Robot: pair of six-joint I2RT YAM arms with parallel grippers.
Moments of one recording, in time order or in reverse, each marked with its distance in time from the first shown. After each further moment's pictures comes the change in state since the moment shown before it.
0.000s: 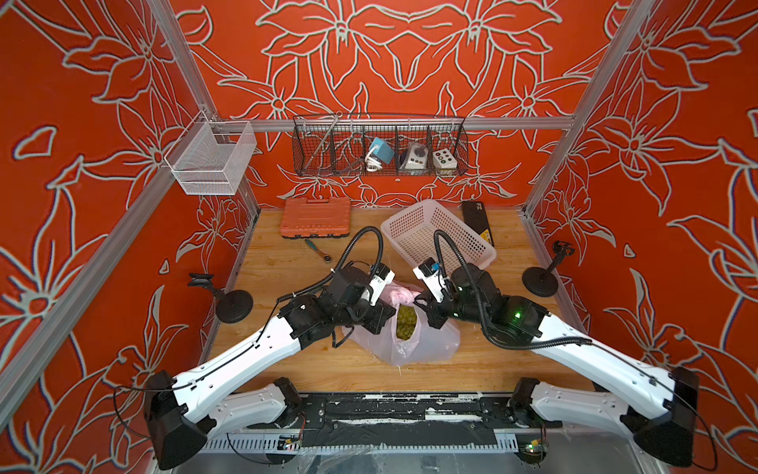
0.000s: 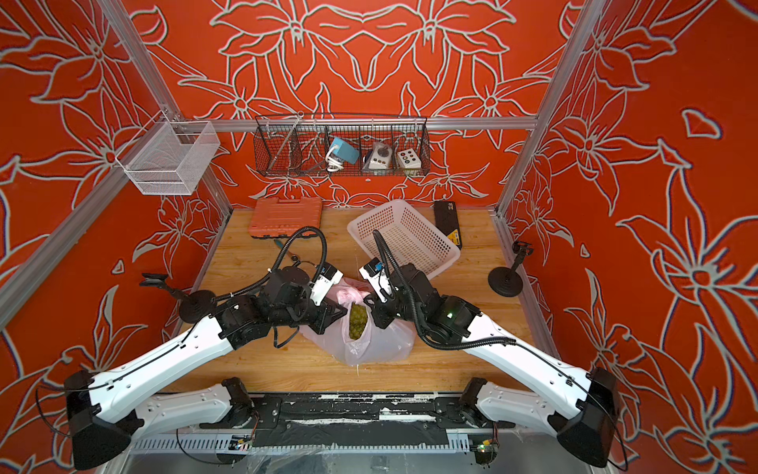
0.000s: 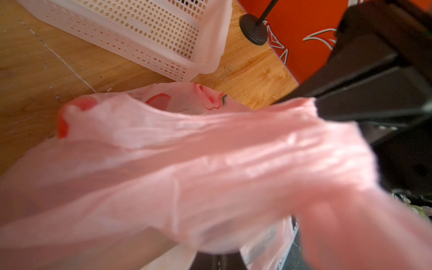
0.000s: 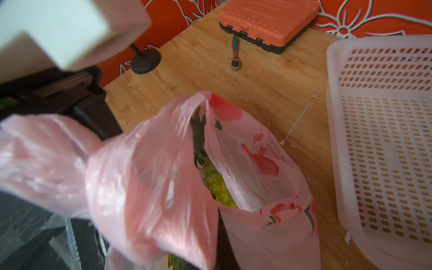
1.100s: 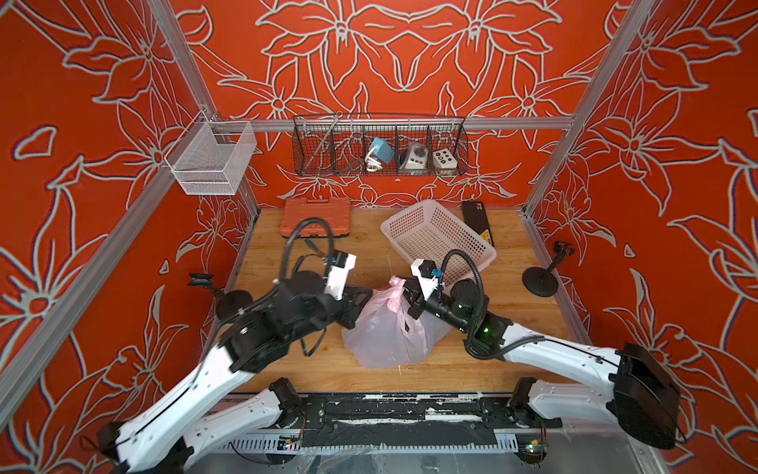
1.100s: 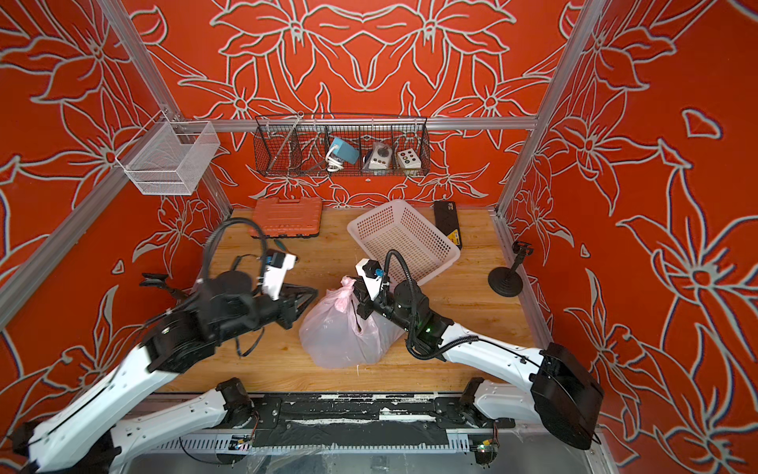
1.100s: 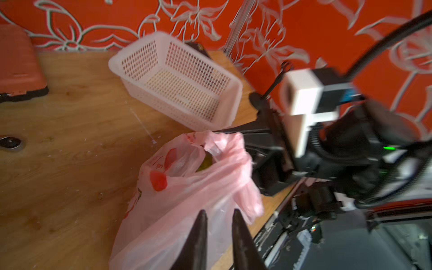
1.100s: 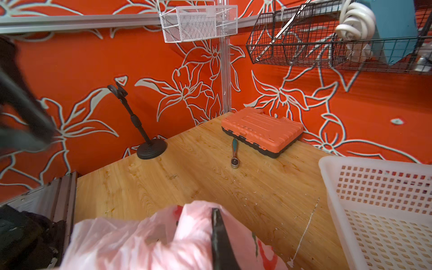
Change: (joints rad) left arm 0.006 -0.113 0.135 -0.126 -0.259 -0.076; right arm 0.024 0.110 -0.315 0.954 0.012 -0.075
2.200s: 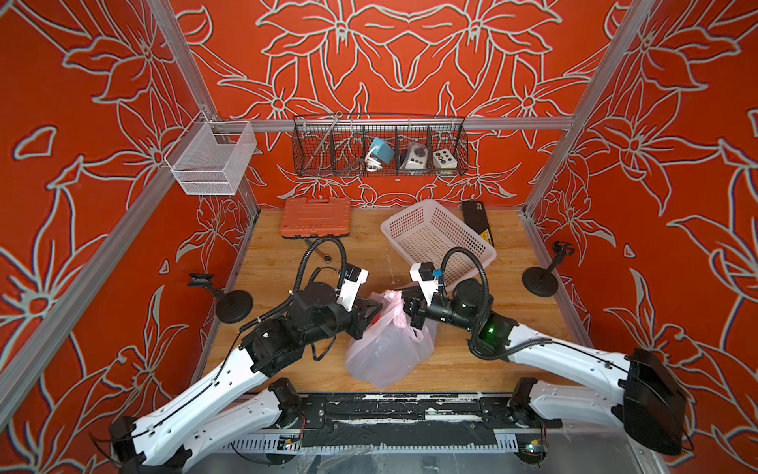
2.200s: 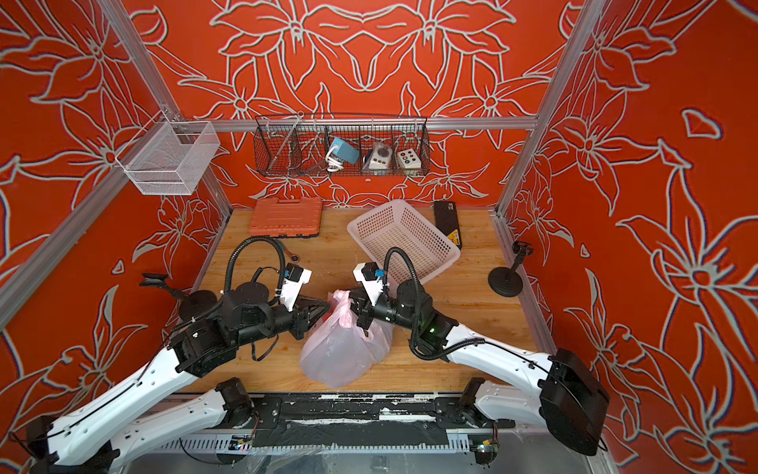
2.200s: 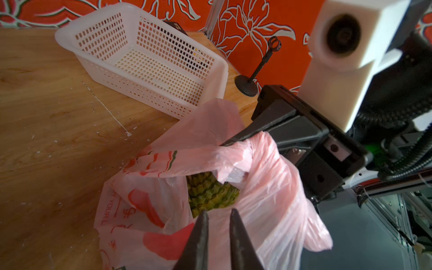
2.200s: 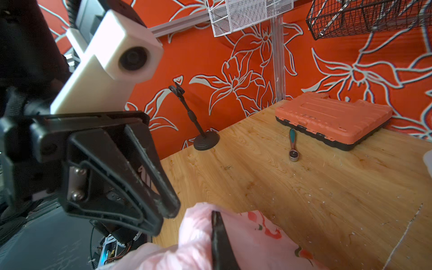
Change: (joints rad) left arm 0.004 -0.158 -0.251 0.209 0.145 0.053; right arm -0.003 -0.042 0.018 -0.072 -0.273 0.174
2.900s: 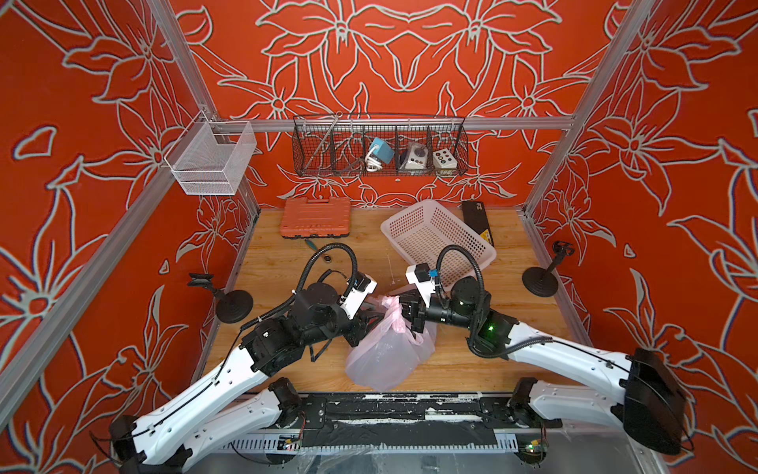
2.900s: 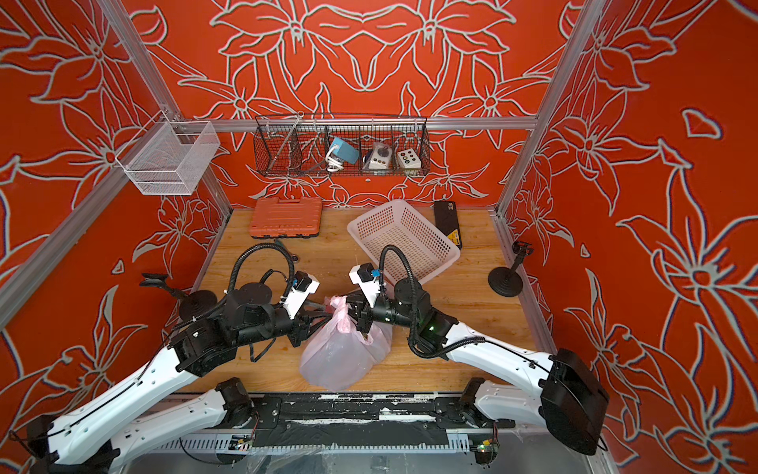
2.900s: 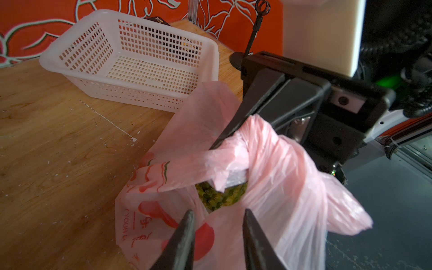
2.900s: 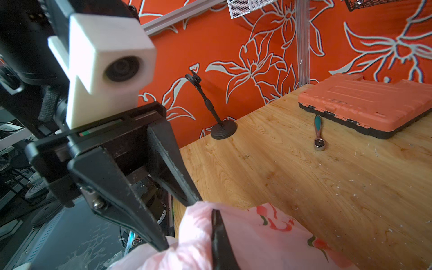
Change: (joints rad) left arm 0.000 -0.011 0.002 -0.064 0.040 0.242; right arm 0.000 0.006 0.024 -0.061 -0.101 0.039
